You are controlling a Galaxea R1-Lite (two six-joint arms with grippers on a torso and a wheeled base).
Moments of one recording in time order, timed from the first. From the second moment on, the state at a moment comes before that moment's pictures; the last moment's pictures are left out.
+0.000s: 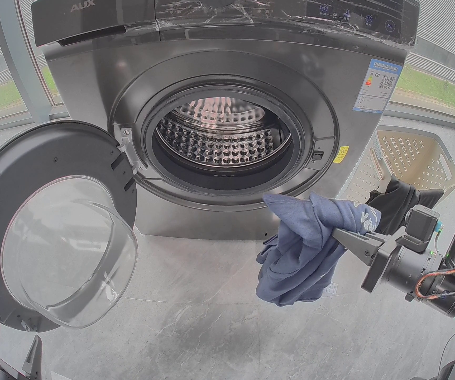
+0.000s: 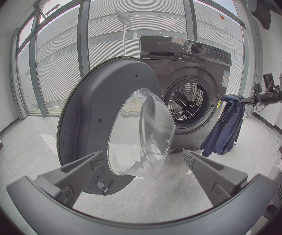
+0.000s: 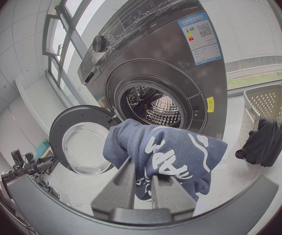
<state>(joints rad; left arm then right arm) 0.00 0.02 -0.02 0.00 0.00 0.02 0.72 1.43 -0.34 -1.03 -0.08 0.27</state>
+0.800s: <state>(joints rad) 0.00 0.29 -0.19 -0.12 -0.44 0.05 0.90 1.69 -0.56 -1.32 -0.13 0.32</state>
